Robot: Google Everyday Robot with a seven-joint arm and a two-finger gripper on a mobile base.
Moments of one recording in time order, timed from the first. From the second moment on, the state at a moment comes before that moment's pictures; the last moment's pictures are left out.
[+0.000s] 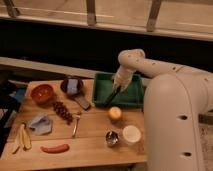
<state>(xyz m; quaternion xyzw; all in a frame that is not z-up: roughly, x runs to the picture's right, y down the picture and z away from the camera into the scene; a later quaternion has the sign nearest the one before) 0.104 -0.008 0.882 -0.25 0.16 0.77 0.57</state>
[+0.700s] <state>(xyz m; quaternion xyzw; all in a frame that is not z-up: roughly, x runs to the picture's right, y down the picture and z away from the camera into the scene) 0.069 -0.009 0.856 -0.37 0.04 0.71 0.60</state>
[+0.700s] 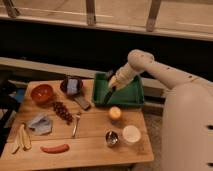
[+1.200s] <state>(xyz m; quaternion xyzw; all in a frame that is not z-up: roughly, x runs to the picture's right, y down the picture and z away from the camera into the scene) 0.092 0.019 0.871 -0.30 0.22 0.68 0.64</state>
